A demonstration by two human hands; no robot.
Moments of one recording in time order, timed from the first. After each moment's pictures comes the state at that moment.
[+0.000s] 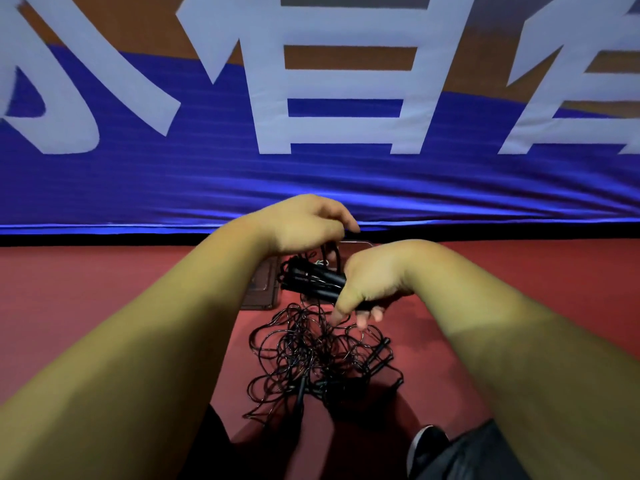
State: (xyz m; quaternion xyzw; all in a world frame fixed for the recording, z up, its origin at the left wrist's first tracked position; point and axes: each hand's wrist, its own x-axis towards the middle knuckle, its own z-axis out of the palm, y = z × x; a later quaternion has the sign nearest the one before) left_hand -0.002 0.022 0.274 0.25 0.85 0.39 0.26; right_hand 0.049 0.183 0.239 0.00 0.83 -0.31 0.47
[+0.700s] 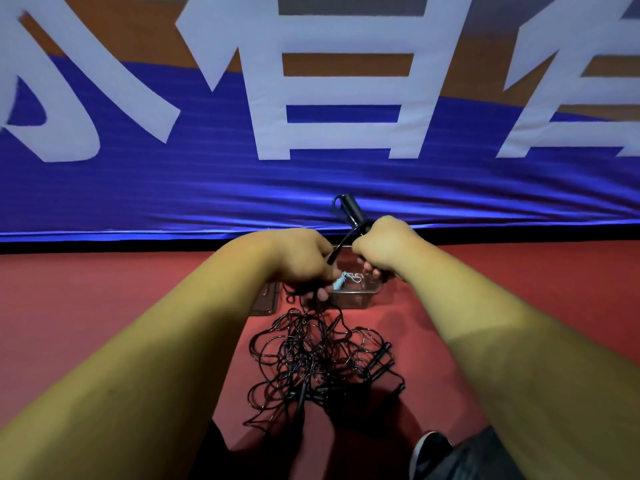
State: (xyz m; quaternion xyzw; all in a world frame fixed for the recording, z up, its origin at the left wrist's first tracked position) left_hand 0.010 0.023 0.258 0.17 0.86 0.30 0.38; right_hand 0.021 0.196 0.233 0.23 0.89 -0.38 0.13
